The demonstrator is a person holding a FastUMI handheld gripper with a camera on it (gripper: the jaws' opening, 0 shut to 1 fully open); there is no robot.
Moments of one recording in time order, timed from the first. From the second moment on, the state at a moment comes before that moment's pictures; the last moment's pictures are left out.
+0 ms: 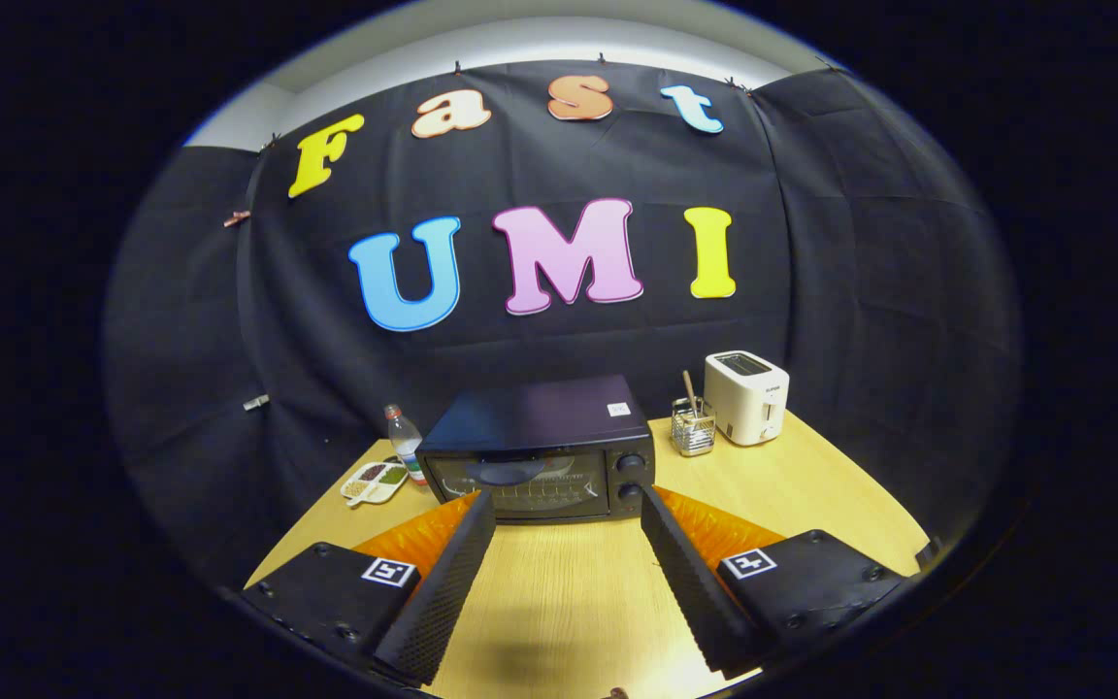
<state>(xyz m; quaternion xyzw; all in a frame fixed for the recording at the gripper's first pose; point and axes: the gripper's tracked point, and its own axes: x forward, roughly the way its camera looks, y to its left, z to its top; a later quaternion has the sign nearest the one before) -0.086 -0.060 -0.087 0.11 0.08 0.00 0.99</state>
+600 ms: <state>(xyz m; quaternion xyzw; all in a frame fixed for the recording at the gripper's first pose) -0.161 -0.182 -0.080 0.14 0.08 0.07 0.99</state>
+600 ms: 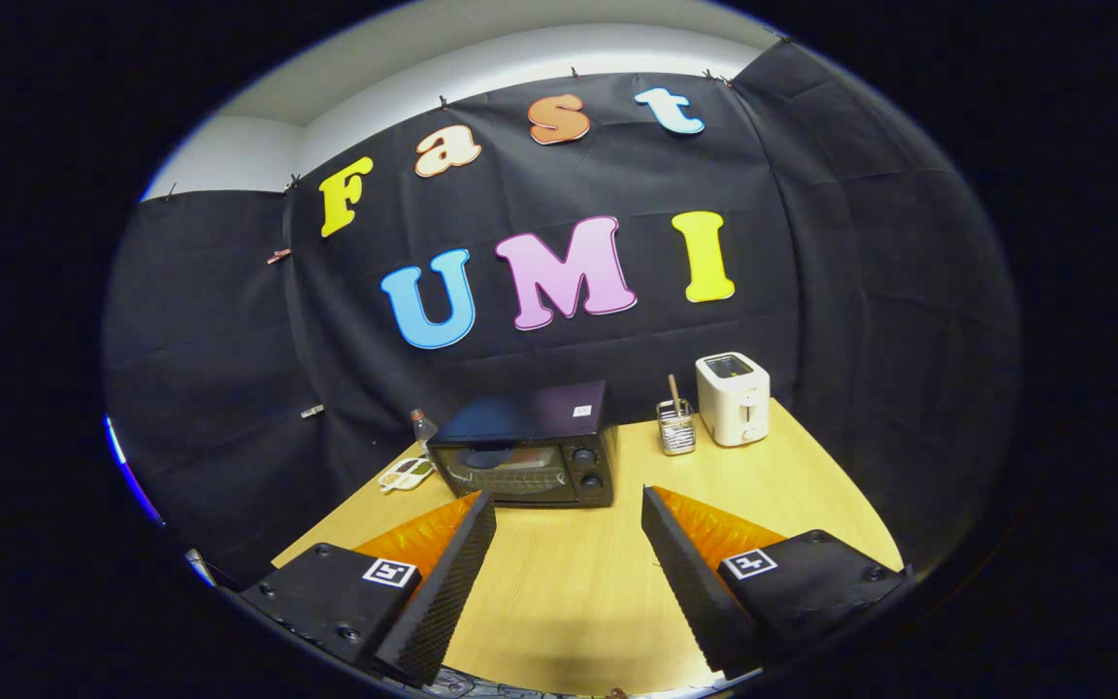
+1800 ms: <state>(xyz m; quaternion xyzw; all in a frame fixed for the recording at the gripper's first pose) -0.175 -0.234 -0.033 0.09 0.03 -0.01 1.00</state>
